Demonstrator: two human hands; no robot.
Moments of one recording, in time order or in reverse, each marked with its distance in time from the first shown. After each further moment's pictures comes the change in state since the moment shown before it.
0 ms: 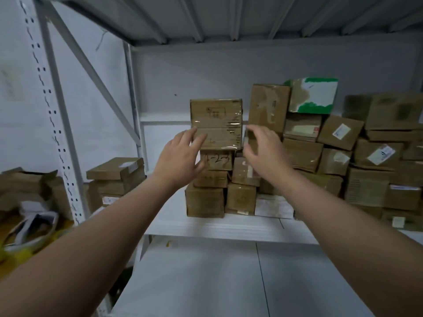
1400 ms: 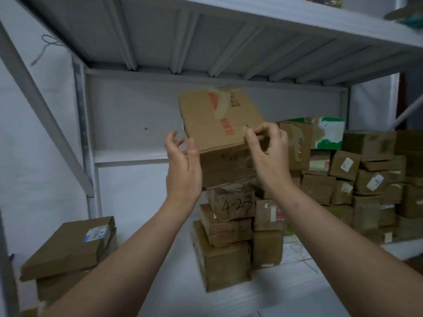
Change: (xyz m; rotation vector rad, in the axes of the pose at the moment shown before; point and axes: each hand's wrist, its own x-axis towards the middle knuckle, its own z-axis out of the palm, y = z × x) left_hand 0.097 -0.133 0.057 -1.357 0.317 -0.170; right_hand 0.117 -0.102 0.100 0.251 0.542 0.176
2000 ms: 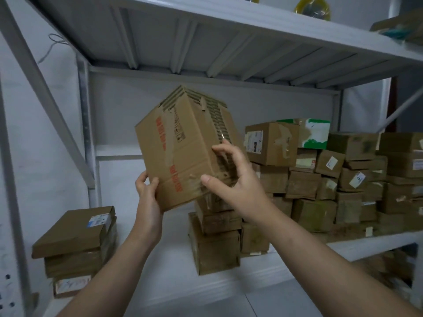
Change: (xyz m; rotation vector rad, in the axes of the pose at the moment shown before) left_hand -0.058 -0.027 -0.053 -0.487 0.053 -0.415; right_hand -0.078 -0.049 -0.020 0.107 -0.465 -0.031
